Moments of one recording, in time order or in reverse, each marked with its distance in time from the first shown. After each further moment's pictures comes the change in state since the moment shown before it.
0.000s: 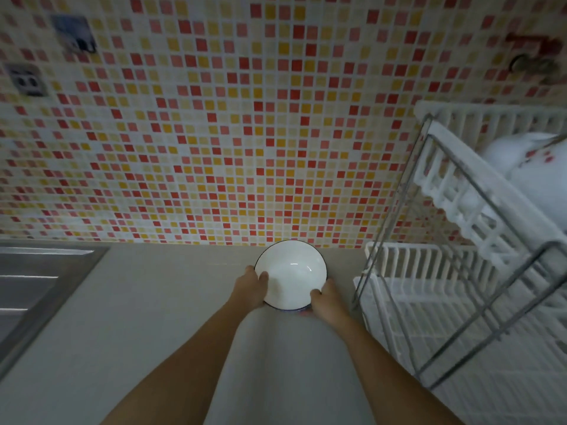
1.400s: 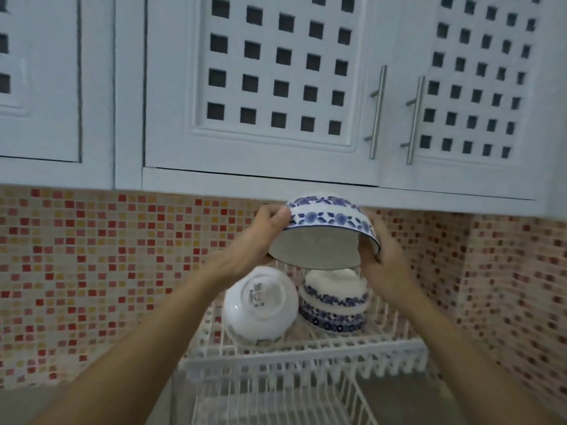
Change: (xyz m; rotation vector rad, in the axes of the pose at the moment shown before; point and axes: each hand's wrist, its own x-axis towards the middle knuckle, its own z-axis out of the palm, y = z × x) left_hand -0.334 0.353 0.045 -0.181 -0.291 1.168; right_hand -0.272 -0.176 -0.413 -0.198 0.396 -1.317
